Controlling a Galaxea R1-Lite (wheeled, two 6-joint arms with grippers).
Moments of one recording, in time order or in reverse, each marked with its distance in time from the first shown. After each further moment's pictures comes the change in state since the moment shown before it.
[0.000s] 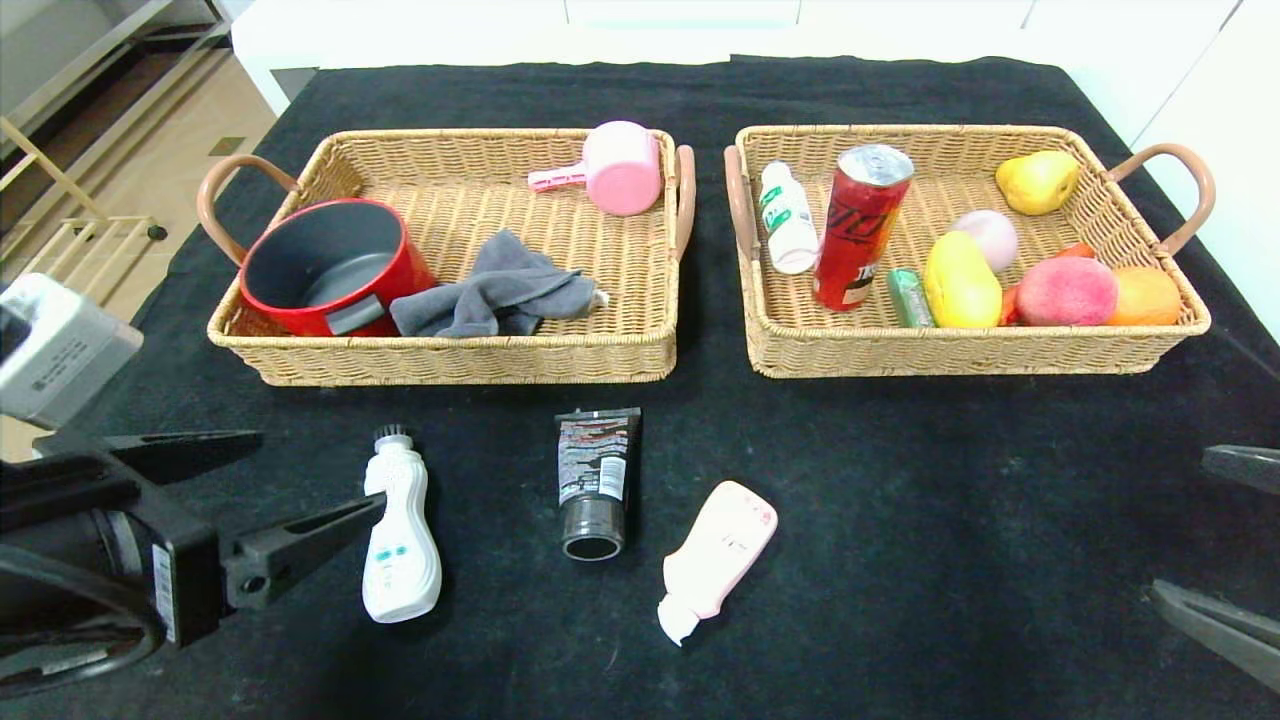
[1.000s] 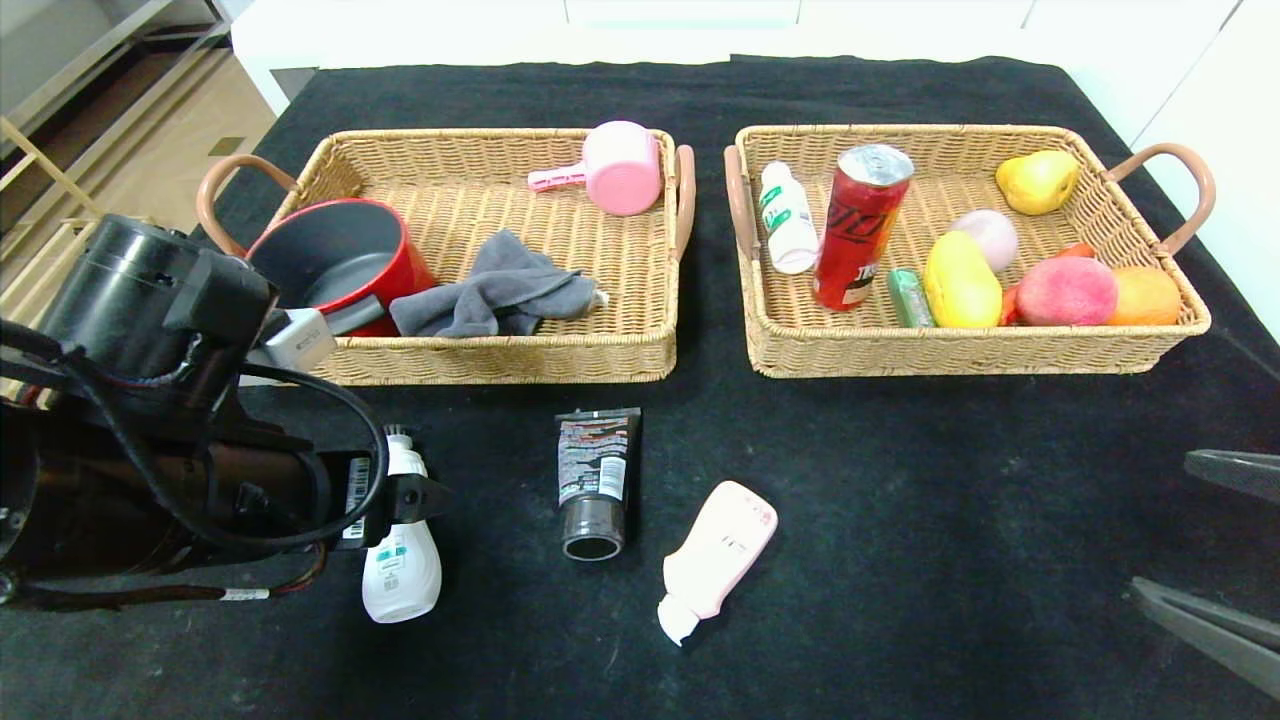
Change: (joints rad) left arm -0.113 0.361 -0.355 0.469 0.298 -0.534; right arm -0.001 0.031 0.003 -0.001 -0.011 -0.006
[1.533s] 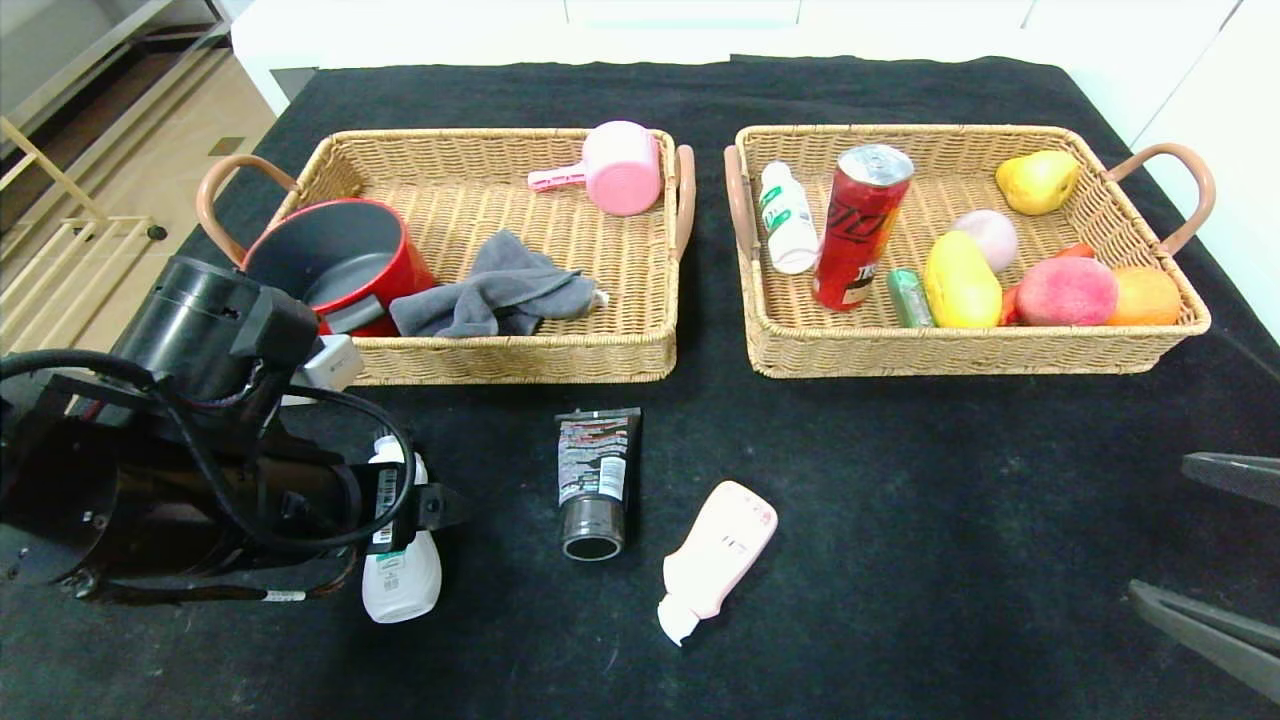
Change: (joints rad) left arm 0.033 0.050 0.055 -0.087 -0.049 0.001; right arm 0.001 0.002 0.003 0.001 0.000 -0.002
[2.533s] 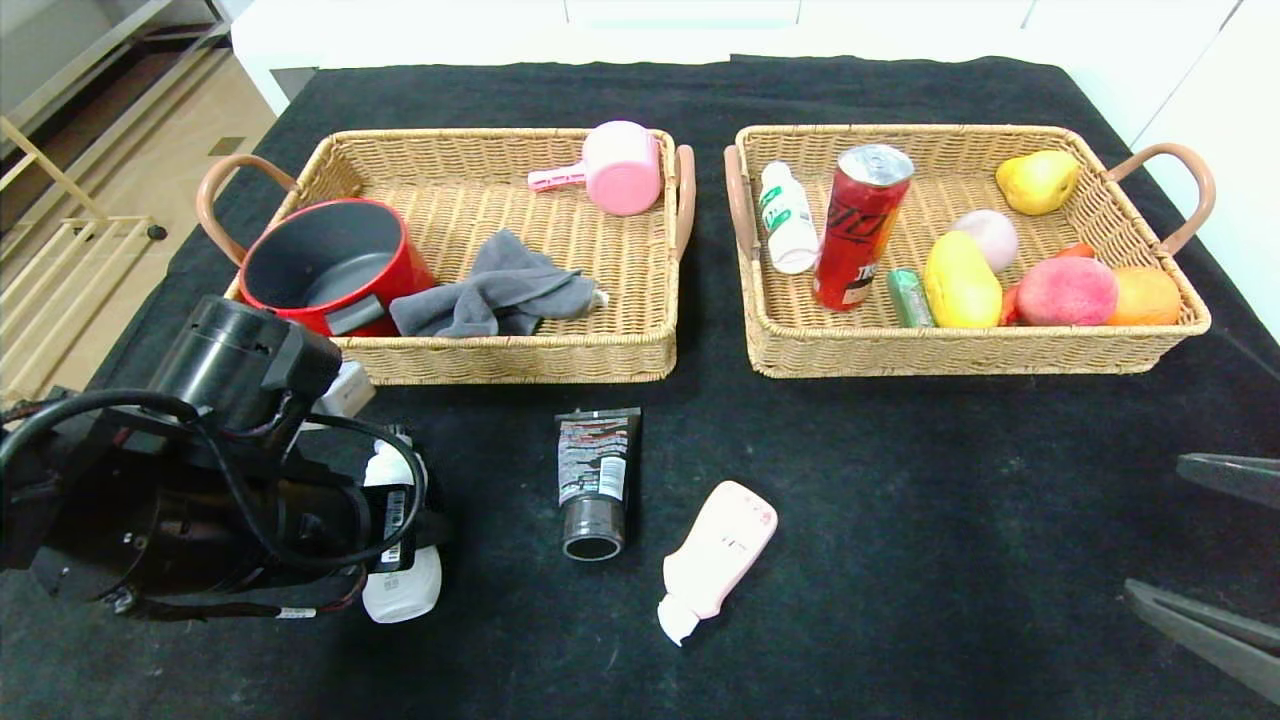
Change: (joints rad) left arm 0.021 0.026 0.062 -0.048 -0.008 0.003; right arm -0.001 0.010 -0.001 0.000 0.001 0.000
